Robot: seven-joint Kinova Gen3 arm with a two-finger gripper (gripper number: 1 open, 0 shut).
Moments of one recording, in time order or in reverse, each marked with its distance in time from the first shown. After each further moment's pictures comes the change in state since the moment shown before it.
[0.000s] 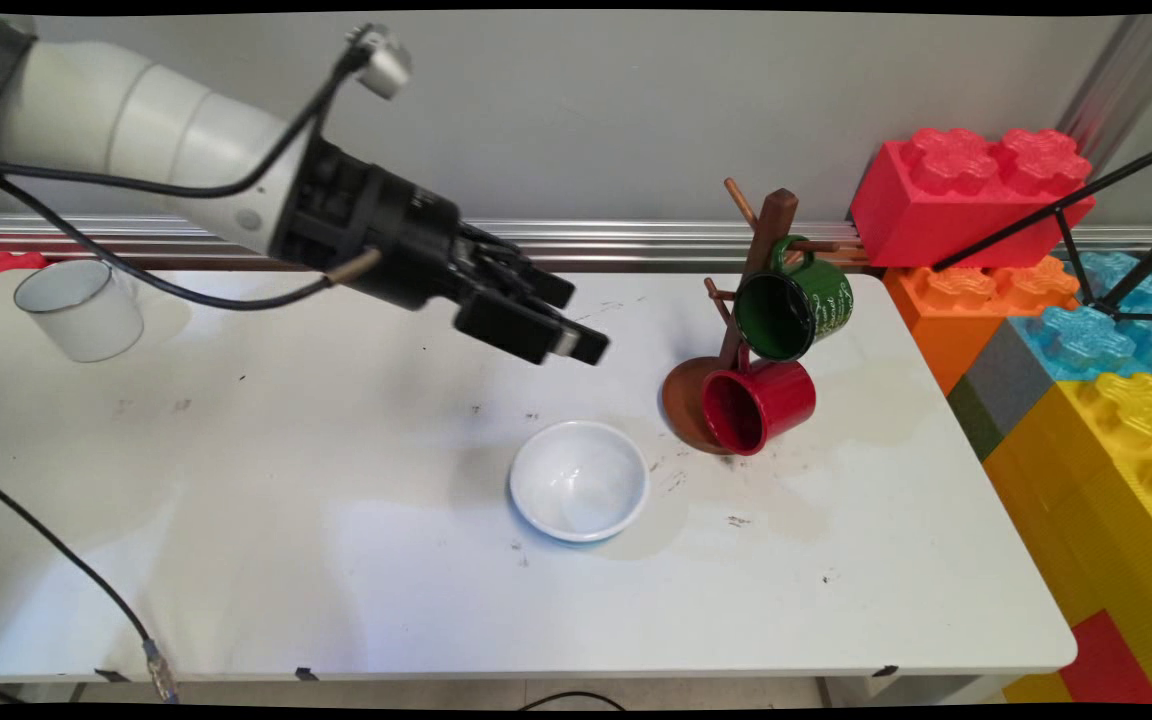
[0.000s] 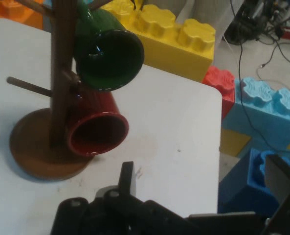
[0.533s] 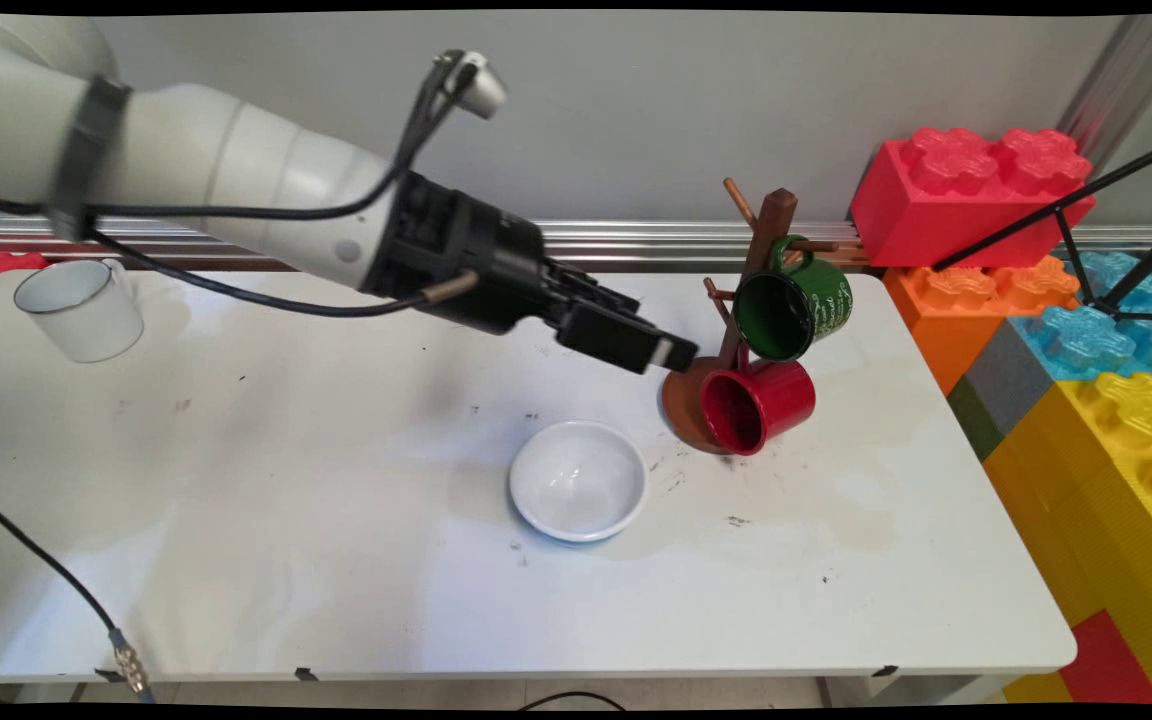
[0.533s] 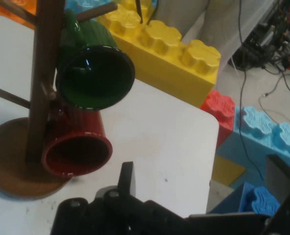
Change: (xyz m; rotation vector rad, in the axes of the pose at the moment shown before) arm 0.011 0.029 0.048 0.031 0.045 -0.113
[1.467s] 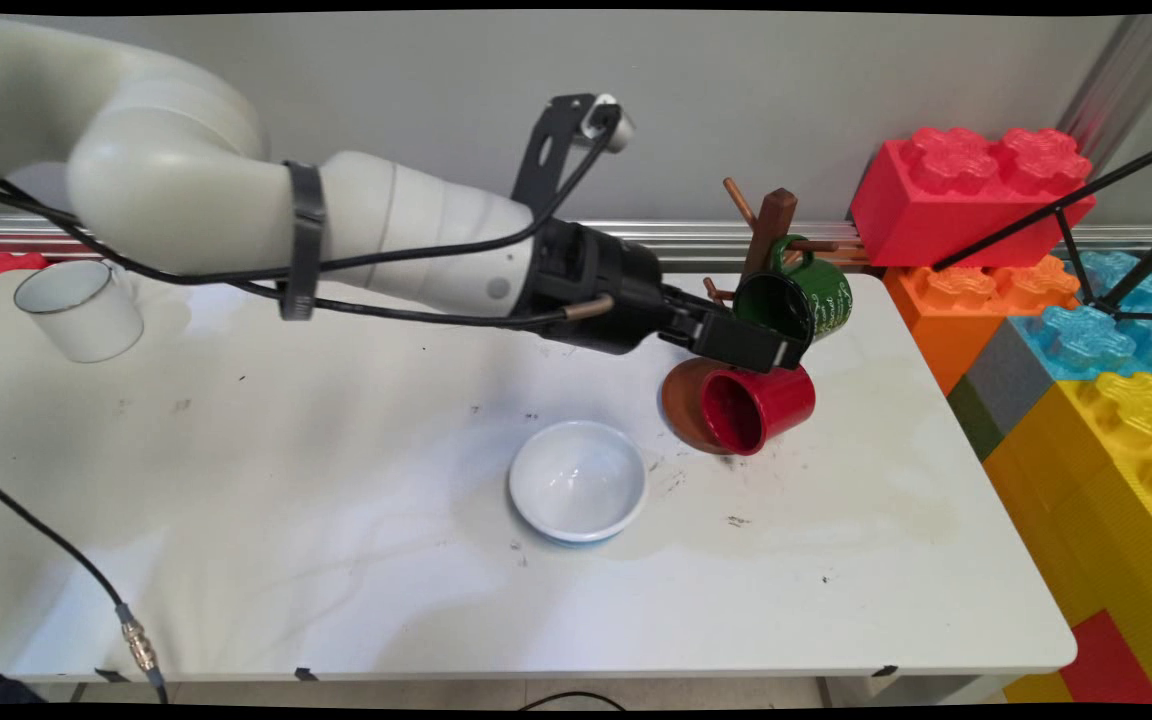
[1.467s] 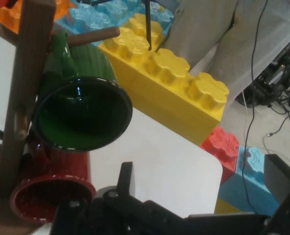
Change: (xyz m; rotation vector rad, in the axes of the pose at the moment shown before) arm 0.005 0.012 0.075 0.022 0.074 -0.091
